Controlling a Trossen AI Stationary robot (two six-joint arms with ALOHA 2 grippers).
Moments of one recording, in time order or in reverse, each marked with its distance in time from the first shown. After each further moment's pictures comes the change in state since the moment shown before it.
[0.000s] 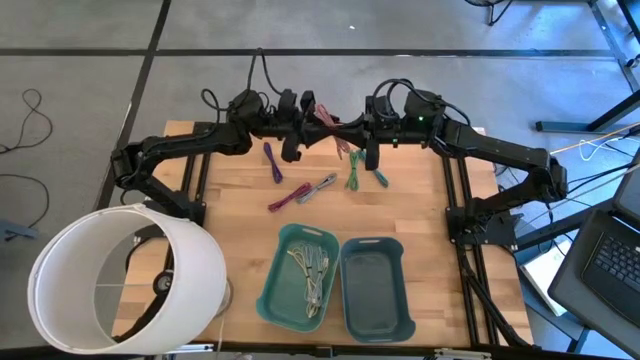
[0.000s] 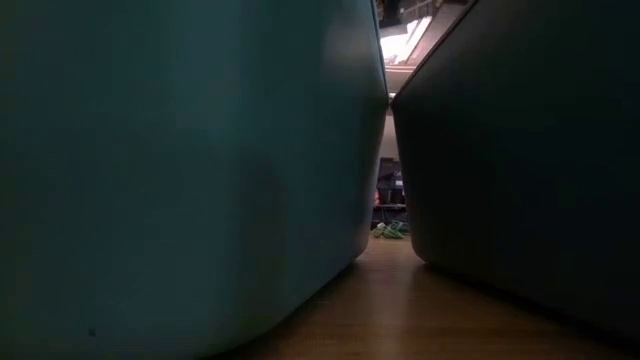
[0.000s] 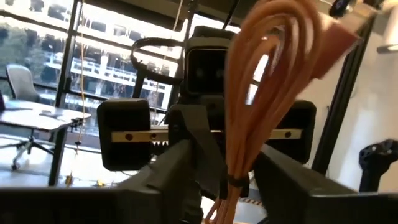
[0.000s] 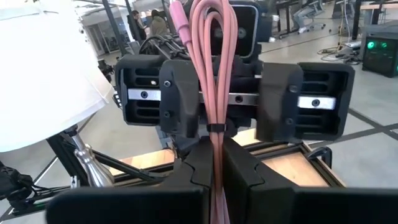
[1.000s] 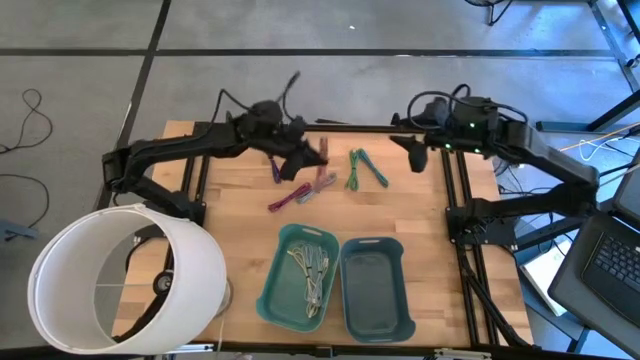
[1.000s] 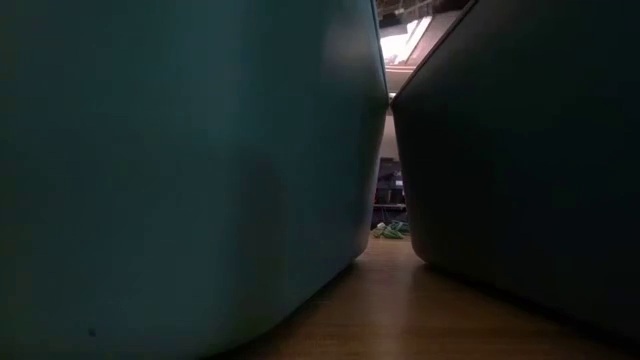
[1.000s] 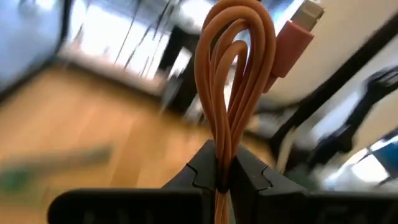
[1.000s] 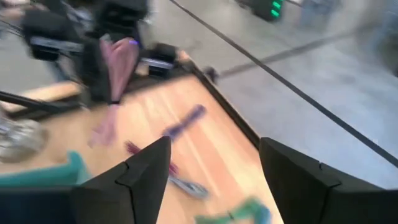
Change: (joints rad) left arm -0.035 -0.076 0.000 -0.702 0.009 0.053; right arm -0.011 -0.327 0.001 -0.673 0.382 -0.121
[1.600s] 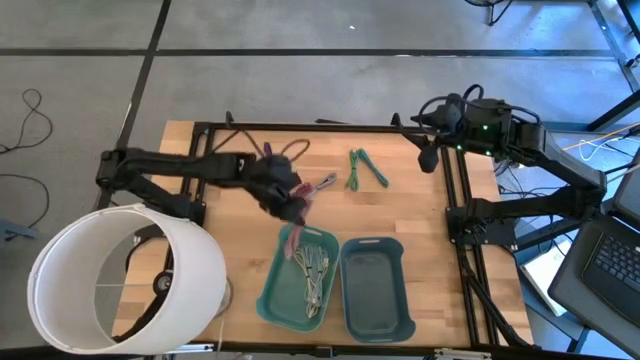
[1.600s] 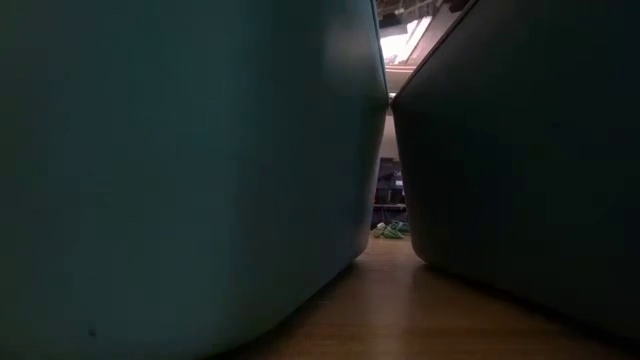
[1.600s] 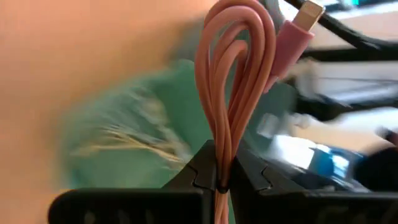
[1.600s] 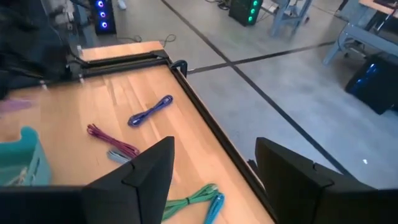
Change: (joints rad) left arm -0.345 -0.045 0.000 -0.504 -0.122 -0.741; right arm 0.000 -0.065 0.000 -0.078 0.099 -0.141
